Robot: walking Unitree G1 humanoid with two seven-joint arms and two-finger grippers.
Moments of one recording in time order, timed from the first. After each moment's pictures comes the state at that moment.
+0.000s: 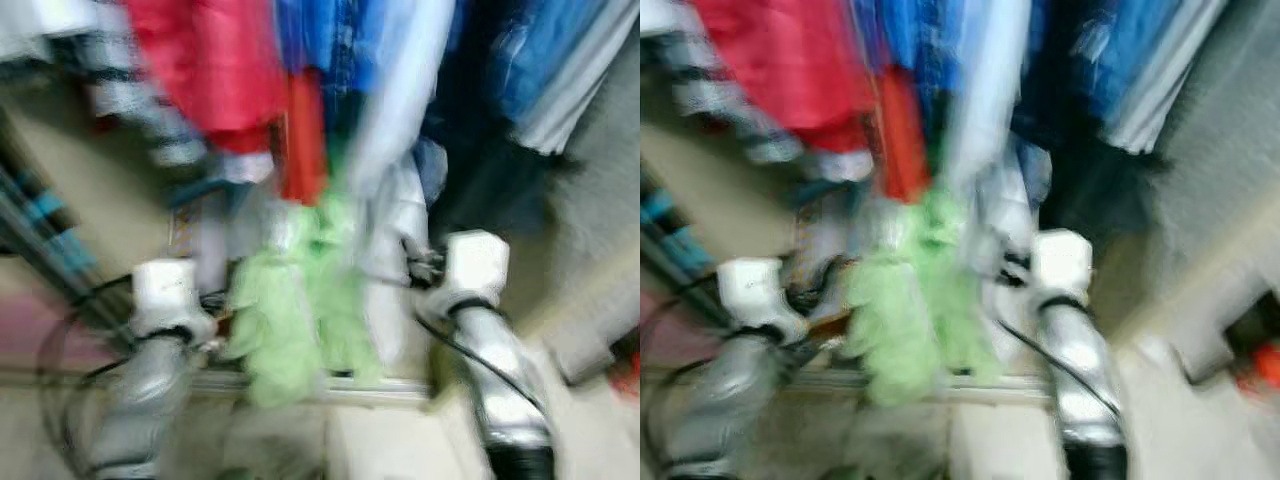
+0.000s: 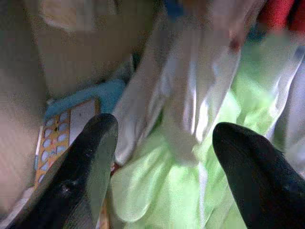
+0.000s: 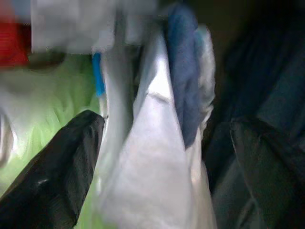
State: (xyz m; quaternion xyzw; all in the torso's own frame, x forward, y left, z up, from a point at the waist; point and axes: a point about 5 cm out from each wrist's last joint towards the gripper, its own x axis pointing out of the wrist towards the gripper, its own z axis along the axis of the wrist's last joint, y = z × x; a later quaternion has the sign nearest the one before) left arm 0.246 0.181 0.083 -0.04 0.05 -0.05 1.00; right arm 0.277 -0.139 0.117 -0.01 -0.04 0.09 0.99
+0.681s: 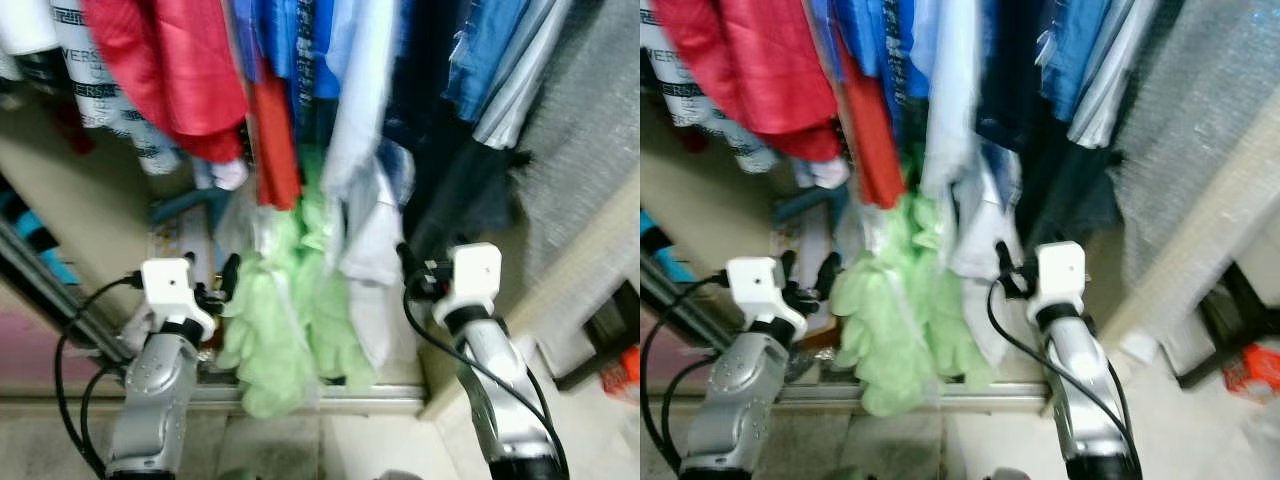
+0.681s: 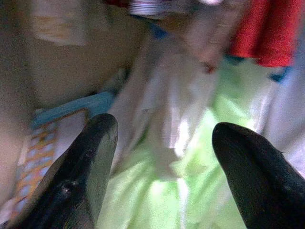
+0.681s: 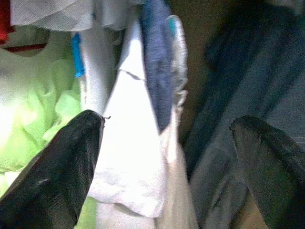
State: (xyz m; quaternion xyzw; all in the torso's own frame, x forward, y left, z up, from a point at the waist) left arm 0.256 0.168 0.090 -0.07 0.02 -0.05 1.00; right arm 0.267 -0.160 0.100 -0.03 -0.01 0.06 1.00
